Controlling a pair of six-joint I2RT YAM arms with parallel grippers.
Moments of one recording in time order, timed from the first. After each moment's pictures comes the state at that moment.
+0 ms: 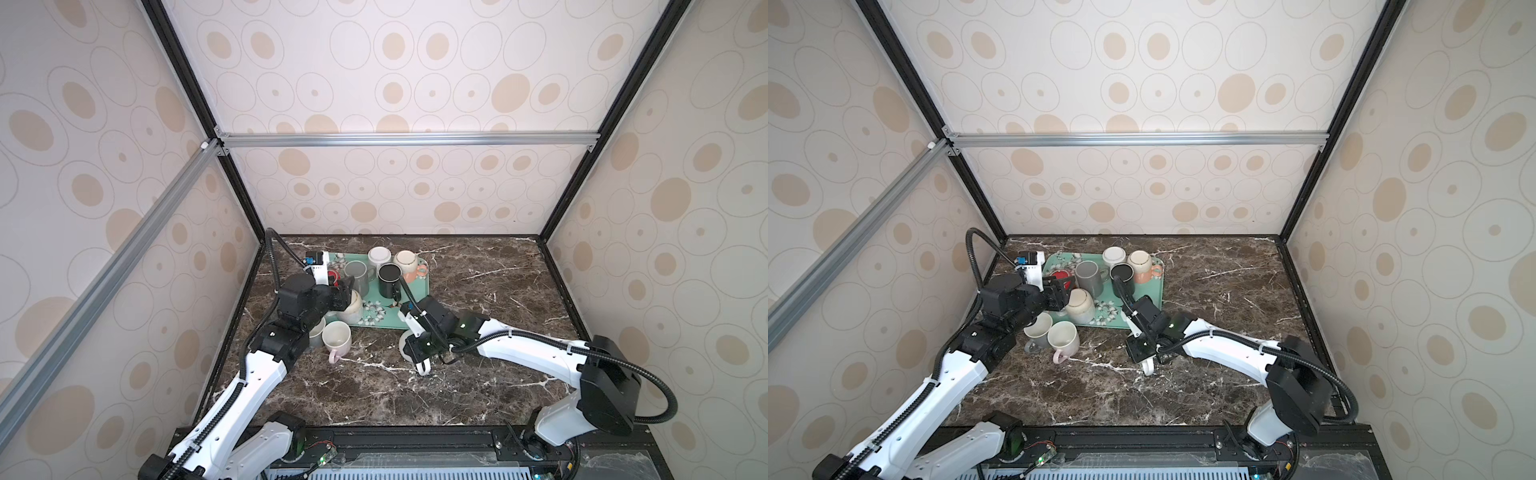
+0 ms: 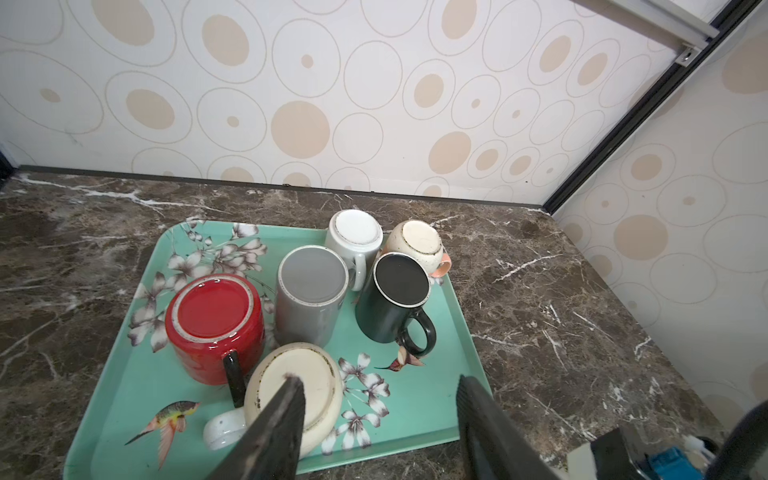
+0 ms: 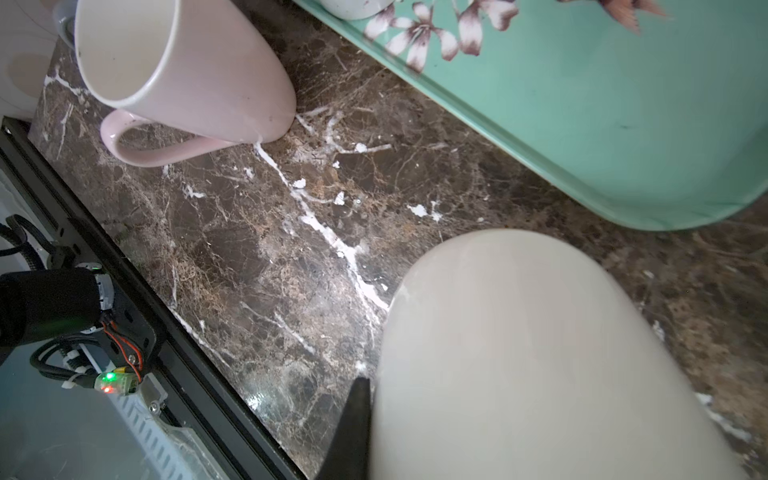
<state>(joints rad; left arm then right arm) -0.35 0.96 0.83 -0.20 0.02 -0.29 0.94 1.55 1.08 -0.54 -0.14 0.42</state>
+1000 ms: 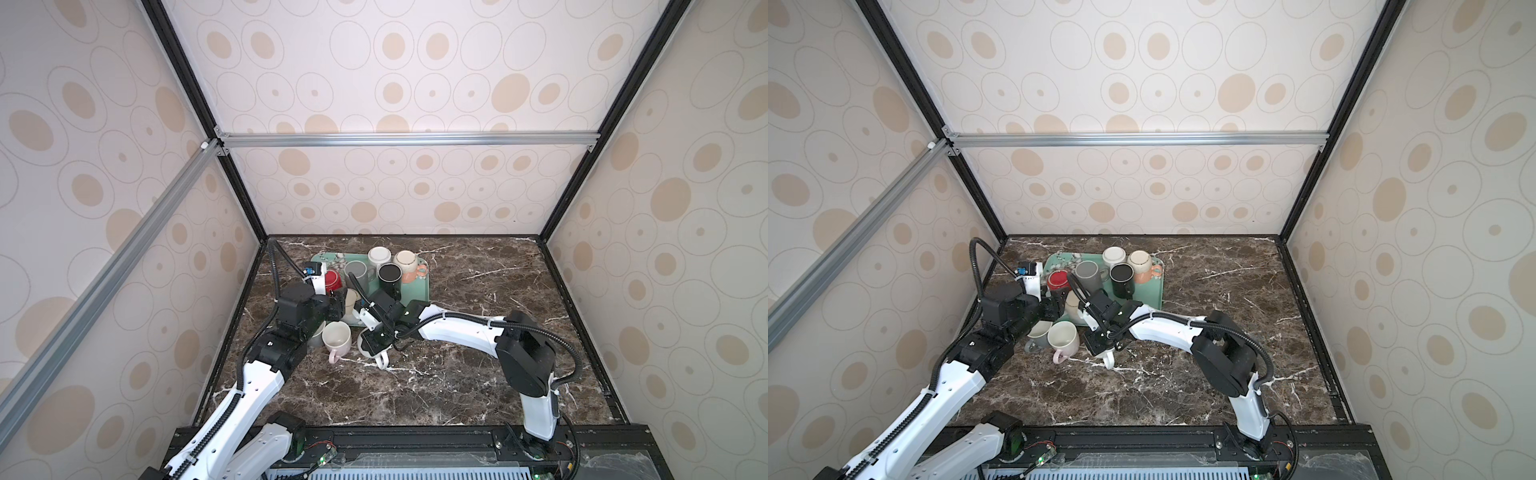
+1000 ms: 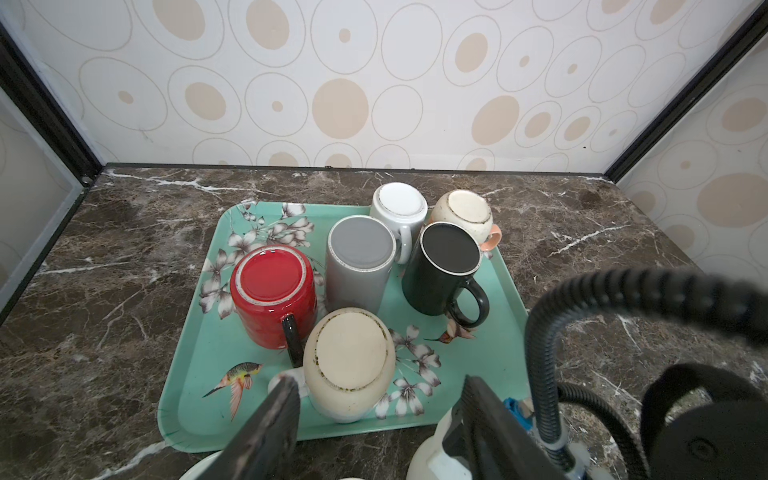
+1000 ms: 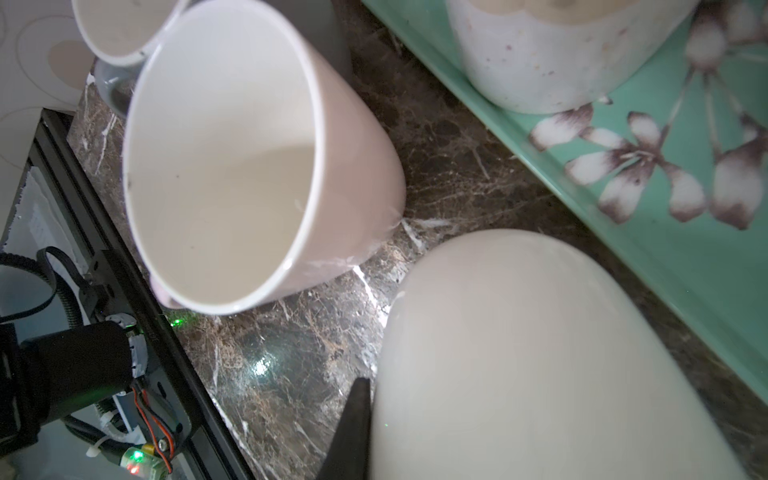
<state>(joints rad) -0.35 0.89 0.76 -0.25 -0.08 -0.21 0.99 1.99 1.50 -0.52 -0.26 0.38</state>
